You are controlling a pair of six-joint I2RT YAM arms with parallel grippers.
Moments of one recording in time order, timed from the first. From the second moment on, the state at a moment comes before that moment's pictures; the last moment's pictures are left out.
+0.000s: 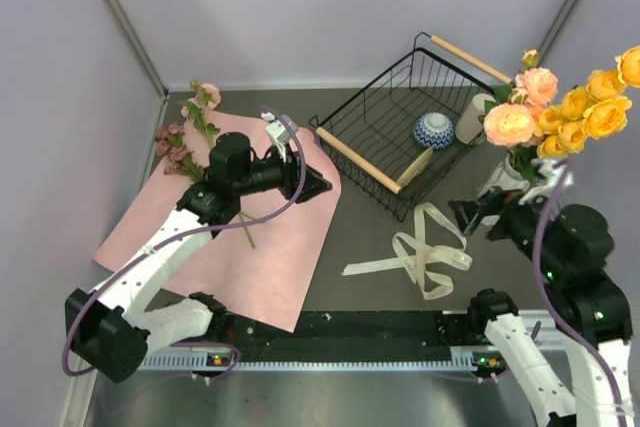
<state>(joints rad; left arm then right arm) -0.51 1.11 0.94 -0.09 0.67 -0.29 0.19 0.43 1.10 -0.85 -0.08 0.32</state>
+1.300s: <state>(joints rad) 0.12 1.67 1.20 -0.60 -0.08 -0.67 0.96 1.03 0.77 -0.15 -0.07 0.44</state>
